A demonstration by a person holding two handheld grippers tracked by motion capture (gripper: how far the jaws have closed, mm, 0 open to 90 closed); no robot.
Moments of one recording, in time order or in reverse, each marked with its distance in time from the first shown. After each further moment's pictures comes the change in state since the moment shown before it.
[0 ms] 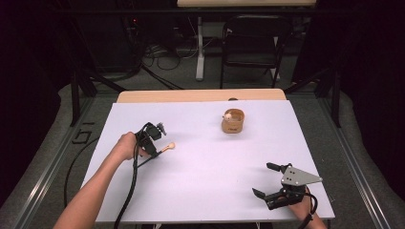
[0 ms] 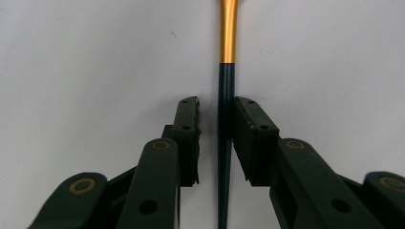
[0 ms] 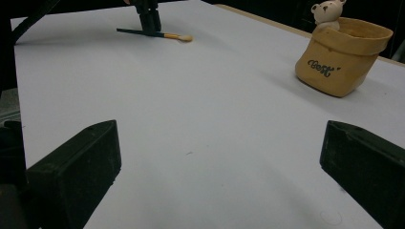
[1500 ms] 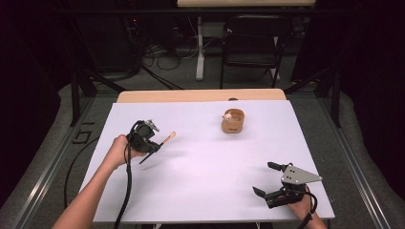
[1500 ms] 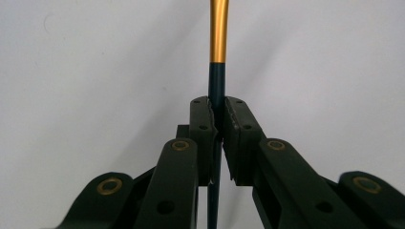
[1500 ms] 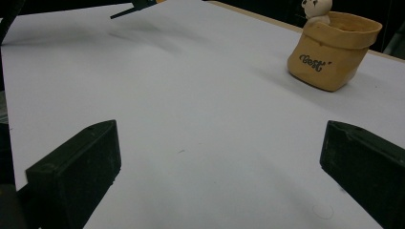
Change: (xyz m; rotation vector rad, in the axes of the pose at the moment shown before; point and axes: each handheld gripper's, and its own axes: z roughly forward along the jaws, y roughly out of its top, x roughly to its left) left arm -0.018 -0.032 -0.040 -0.375 -0.004 0.008; right arm -0.003 0.000 0.001 0.007 -0.026 0.021
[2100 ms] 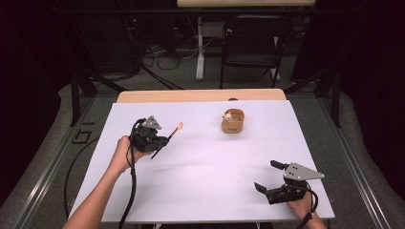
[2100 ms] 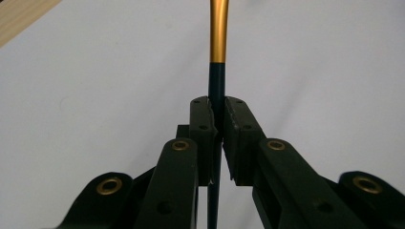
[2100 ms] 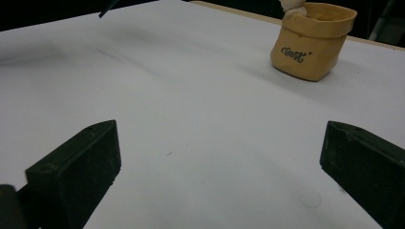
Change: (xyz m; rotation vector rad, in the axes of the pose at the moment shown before) left arm -0.029 0.011 -0.017 -0.251 0.022 0.023; right arm -0.006 0.000 -0.002 0.009 -0.053 0.077
